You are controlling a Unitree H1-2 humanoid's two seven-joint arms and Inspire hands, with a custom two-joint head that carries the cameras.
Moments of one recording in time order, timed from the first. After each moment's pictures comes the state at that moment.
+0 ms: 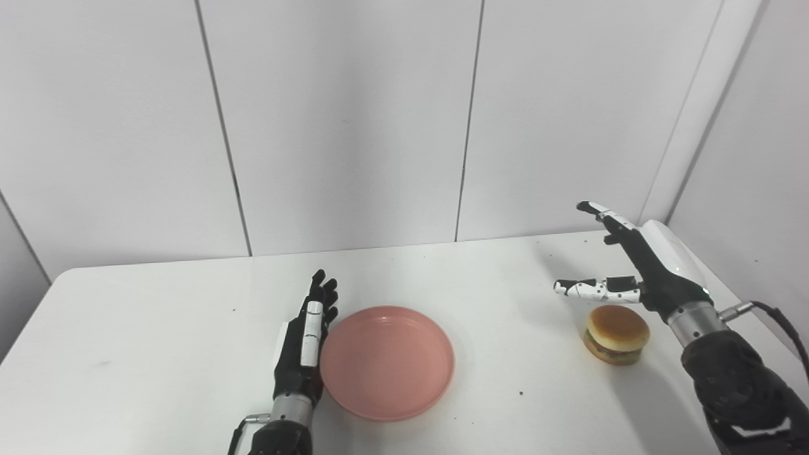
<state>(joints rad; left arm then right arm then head) -0.47 -0.15 -0.05 0.57 -0.03 -0.20 -0.01 -0.31 -0.63 -0.08 -0.17 -0.44 0.22 0.20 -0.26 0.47</state>
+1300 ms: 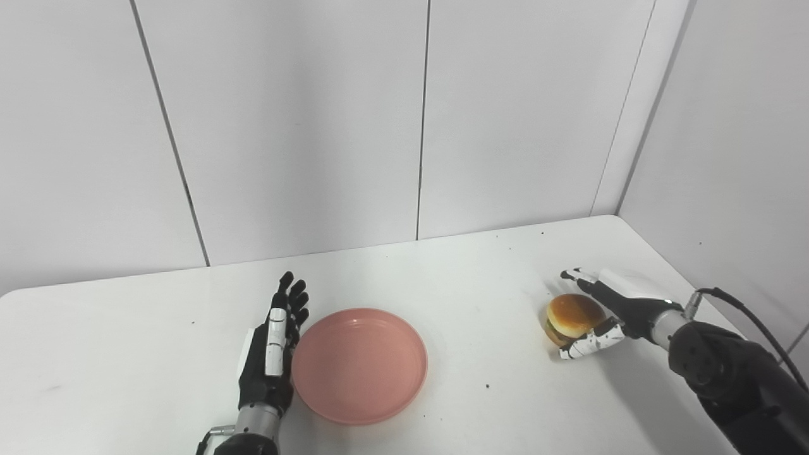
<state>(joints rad) -0.46 -0.13 -0.04 0.54 -0.08 -0.22 -0.09 -0.30 -0.79 0.09 -0.03 -0.60 0.36 0.48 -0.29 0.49</state>
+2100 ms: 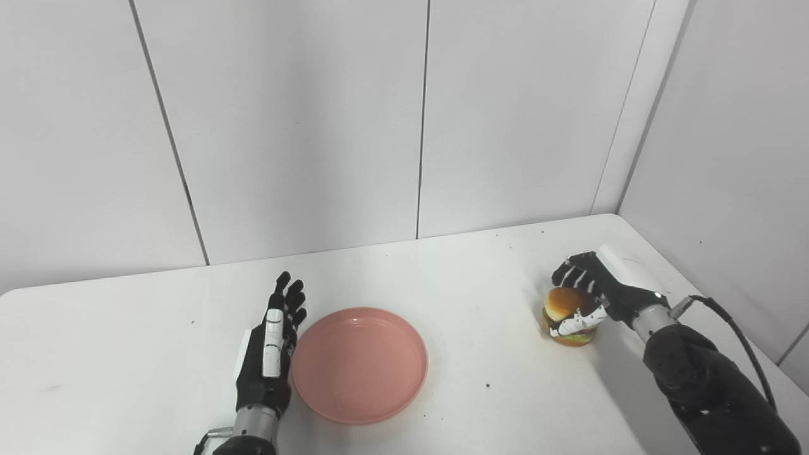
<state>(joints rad) -0.44 -0.13 -0.04 0.52 -0.08 -0.21 -0.08 -0.33 -0.65 0.00 0.11 -0.54 0.17 0.11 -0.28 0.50</state>
